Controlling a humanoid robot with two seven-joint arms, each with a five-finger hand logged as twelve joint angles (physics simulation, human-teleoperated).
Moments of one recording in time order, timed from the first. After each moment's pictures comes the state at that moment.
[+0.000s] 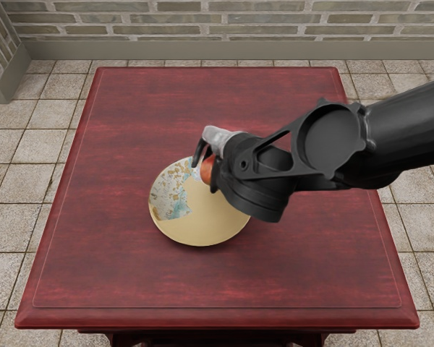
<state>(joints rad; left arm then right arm) -0.02 0.00 0.18 -0.15 0.17 0.02 0.45 1.94 0.00 -0.59 1.56 0.10 -0.61 -0.44</state>
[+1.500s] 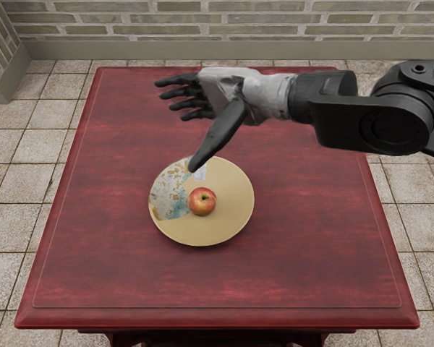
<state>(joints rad) -0.02 0.00 0.18 -0.15 0.17 0.02 0.45 1.43 -0.60 0.19 1.66 -0.03 -0.02 -0.31</state>
